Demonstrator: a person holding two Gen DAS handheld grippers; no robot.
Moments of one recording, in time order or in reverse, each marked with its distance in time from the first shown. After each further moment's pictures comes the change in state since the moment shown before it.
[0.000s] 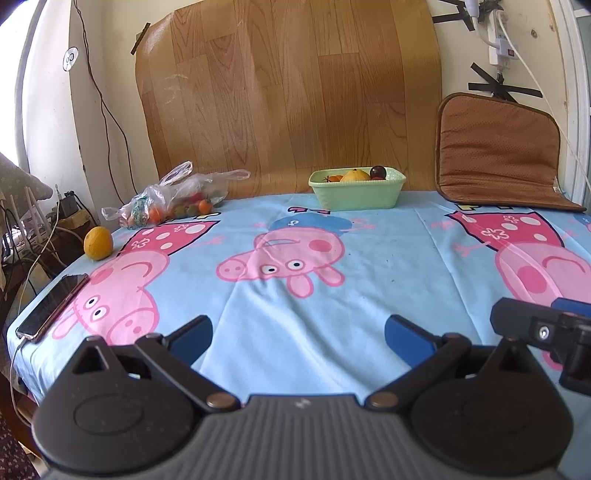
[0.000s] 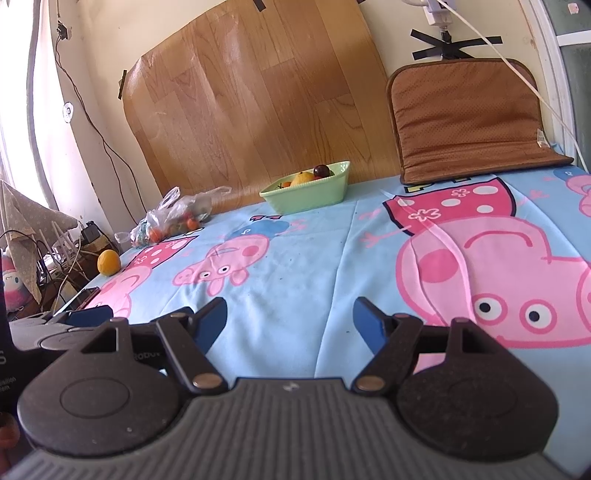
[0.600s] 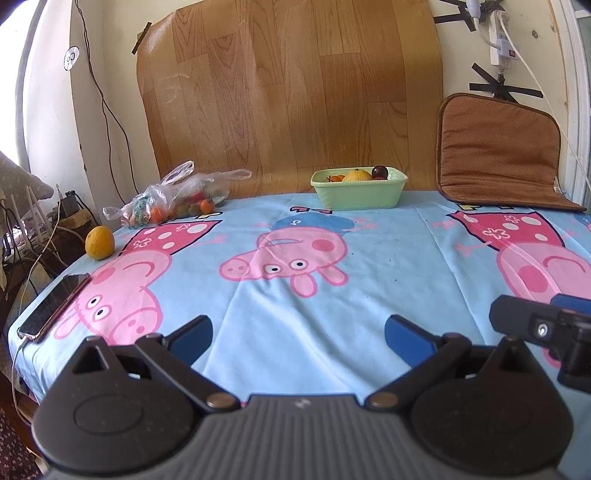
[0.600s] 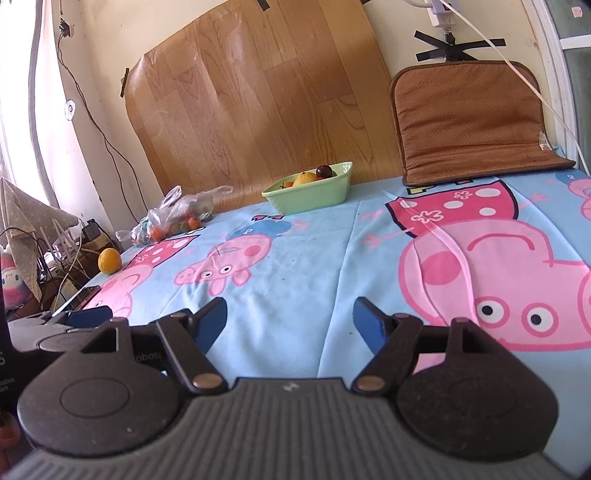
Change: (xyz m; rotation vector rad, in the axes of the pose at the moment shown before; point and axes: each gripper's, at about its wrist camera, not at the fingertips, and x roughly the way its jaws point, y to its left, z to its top) left arm -0.002 0.003 0.001 0.002 0.004 -0.002; right arm 0.001 0.004 0.001 -0.013 0.001 0.001
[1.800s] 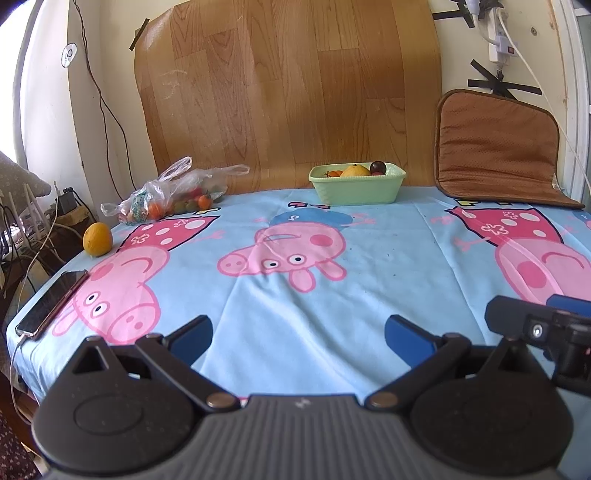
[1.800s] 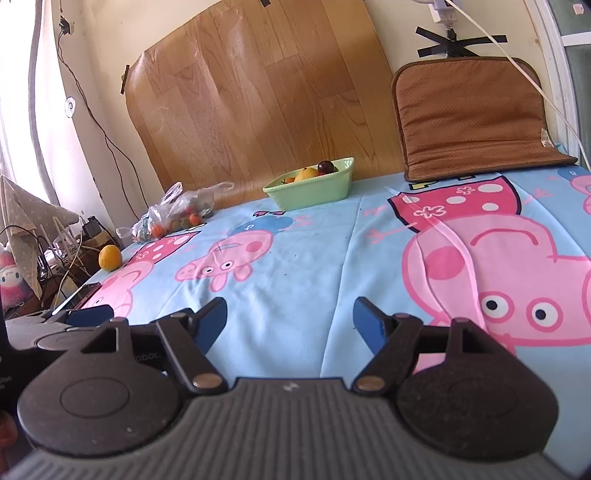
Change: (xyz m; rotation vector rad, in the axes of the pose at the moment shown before) left arm 0.000 -0.001 -0.002 -0.001 0.013 -0.005; right arm 0.001 -0.001 -0.002 0.008 0.010 0.004
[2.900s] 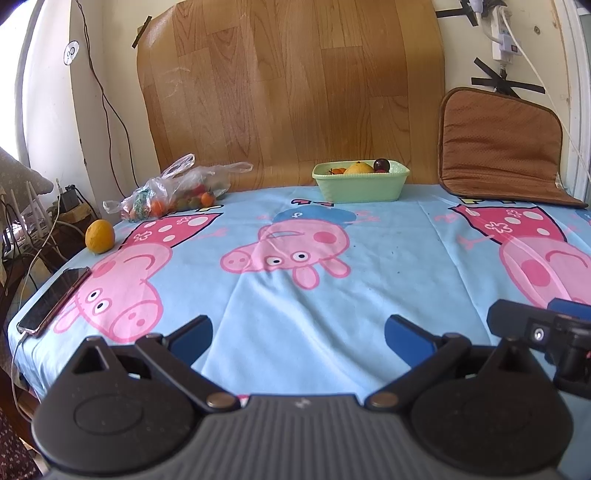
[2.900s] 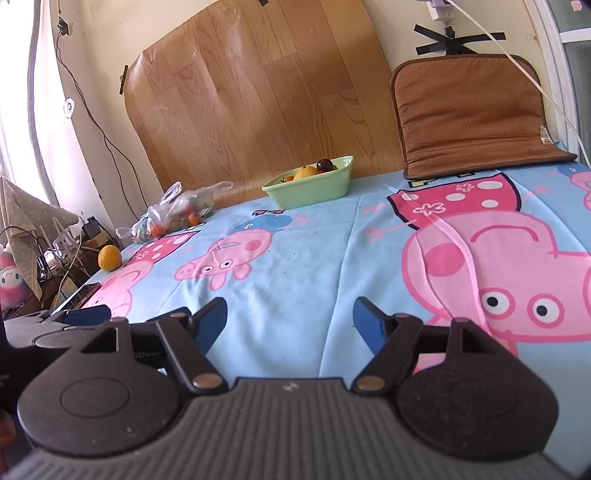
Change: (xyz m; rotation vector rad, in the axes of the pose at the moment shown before) left arm 0.002 0.001 -0.002 -0.003 0.008 0.007; right arm 0.005 -0.003 -0.002 0.006 0.006 0.002
